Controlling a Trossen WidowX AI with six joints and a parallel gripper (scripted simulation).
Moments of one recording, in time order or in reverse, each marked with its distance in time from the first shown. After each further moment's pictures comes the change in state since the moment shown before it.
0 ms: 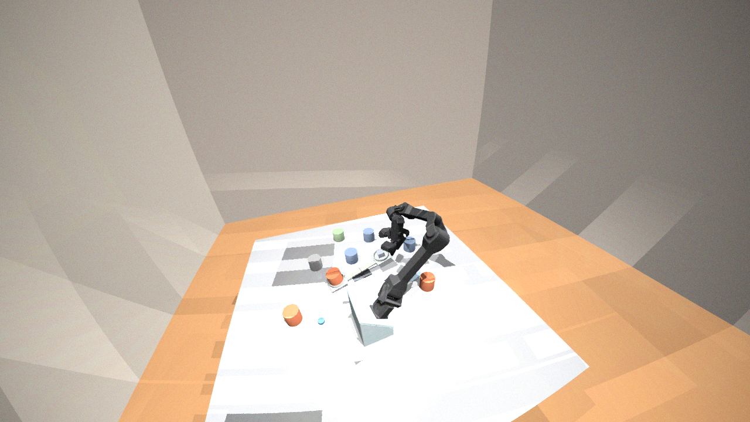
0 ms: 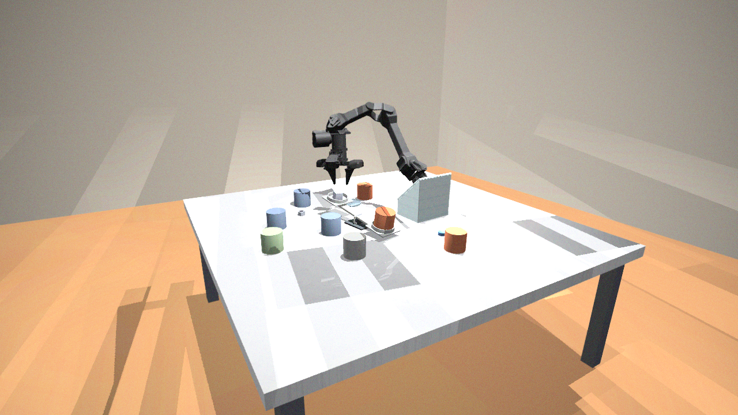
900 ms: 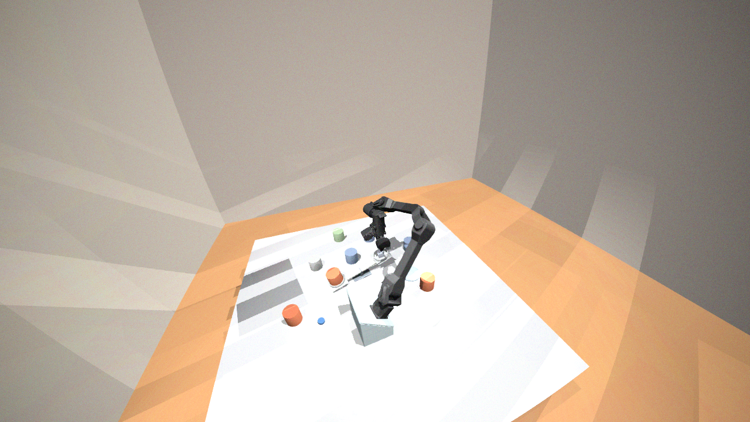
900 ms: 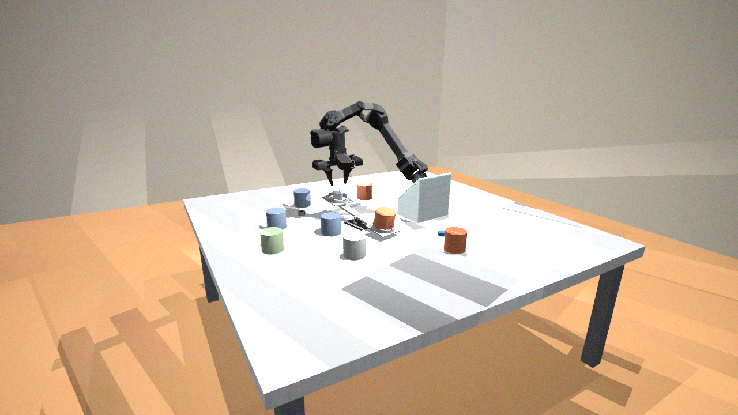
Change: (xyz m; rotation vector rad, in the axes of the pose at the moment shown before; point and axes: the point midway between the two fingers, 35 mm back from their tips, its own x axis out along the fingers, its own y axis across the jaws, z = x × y) arm -0.014 0.027 0.075 -0.811 0.076 -0.020
